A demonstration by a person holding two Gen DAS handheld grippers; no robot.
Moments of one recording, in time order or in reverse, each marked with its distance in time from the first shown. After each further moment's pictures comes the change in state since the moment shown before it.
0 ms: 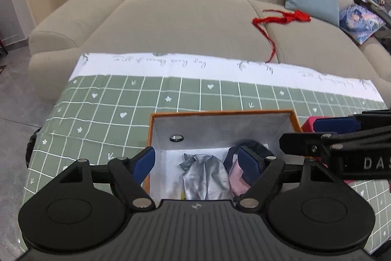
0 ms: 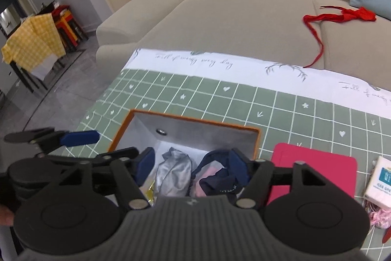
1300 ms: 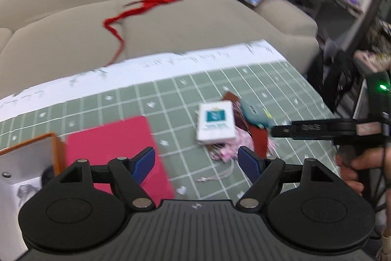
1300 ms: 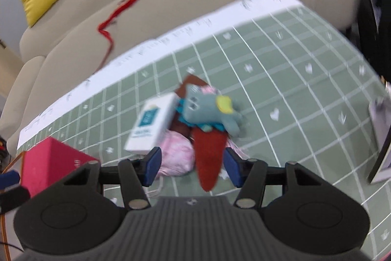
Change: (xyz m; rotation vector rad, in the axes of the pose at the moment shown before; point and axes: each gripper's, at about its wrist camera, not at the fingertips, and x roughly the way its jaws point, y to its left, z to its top) left arm 0.008 -0.277 -0.012 0.293 0.018 -0.305; right arm -0.116 -0.342 -0.150 0.611 -0.081 -0.314
